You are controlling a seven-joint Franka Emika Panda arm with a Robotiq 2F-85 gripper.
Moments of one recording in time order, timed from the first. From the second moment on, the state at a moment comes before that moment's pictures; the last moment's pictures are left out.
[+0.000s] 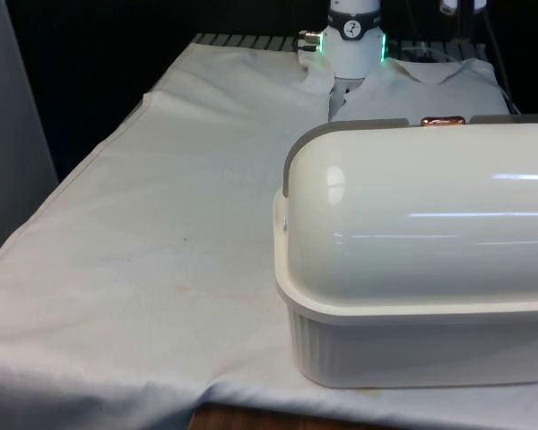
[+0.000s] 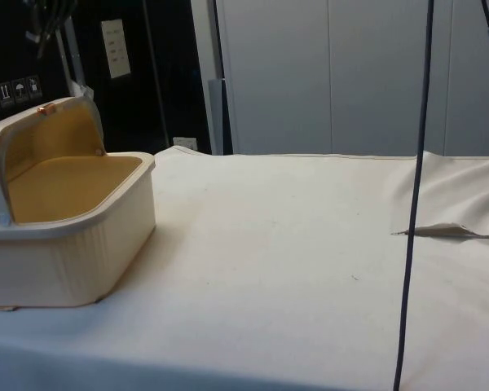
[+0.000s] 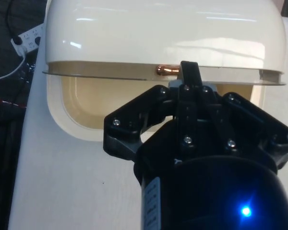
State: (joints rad) arm 0.23 0.31 -0.09 -1.70 -0.05 2.60 0.04
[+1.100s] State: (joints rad) arm 0.23 0.42 -0.09 -1.60 -0.05 2.63 0.04
